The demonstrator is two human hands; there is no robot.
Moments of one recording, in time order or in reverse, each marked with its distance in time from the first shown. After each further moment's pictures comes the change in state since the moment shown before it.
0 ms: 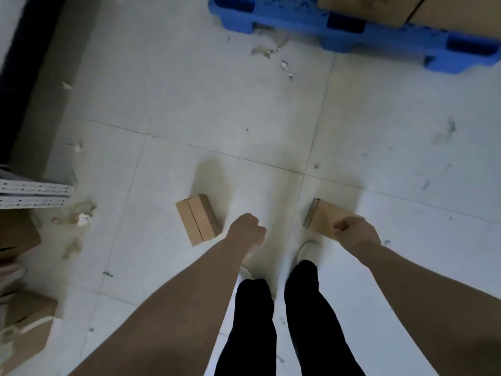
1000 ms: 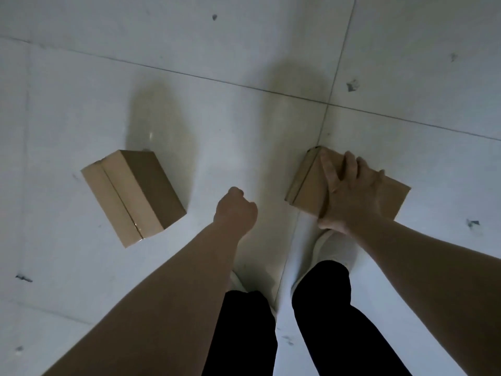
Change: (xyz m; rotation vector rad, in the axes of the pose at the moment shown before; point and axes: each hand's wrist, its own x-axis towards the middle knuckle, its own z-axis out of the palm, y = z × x) left_hand 0.325 -0.104 0.162 0.090 0.110 -0.132; right_hand 0.296 0.075 0.212 -0.783 0.107 -0.370
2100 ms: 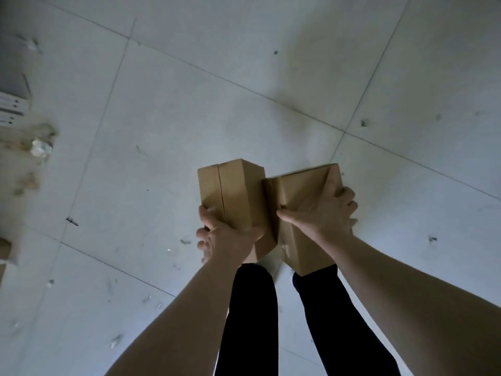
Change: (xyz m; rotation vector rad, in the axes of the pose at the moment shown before) left_hand -0.172 -0.083 -0.075 -0.381 0.162 -0.332; right_hand -0.140 -0.111 -0.124 0.500 -0.042 0.326
